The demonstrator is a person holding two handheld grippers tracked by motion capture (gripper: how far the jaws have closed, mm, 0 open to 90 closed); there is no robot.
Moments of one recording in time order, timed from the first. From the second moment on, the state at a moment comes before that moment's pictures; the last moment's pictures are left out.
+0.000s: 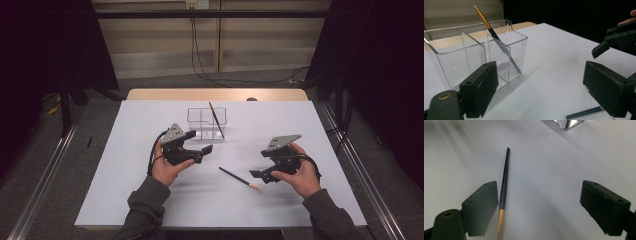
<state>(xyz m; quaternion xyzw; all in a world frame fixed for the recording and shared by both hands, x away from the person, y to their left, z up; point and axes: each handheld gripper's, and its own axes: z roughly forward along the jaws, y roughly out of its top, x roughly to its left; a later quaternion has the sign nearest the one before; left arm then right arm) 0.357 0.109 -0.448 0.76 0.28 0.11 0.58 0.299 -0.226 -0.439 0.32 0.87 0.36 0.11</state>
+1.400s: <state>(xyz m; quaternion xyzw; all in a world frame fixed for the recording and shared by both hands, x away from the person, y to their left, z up) 0.358 0.106 -0.449 0.76 0.28 0.11 0.58 0.295 -0.220 -0.447 0.31 0.88 0.33 0.08</state>
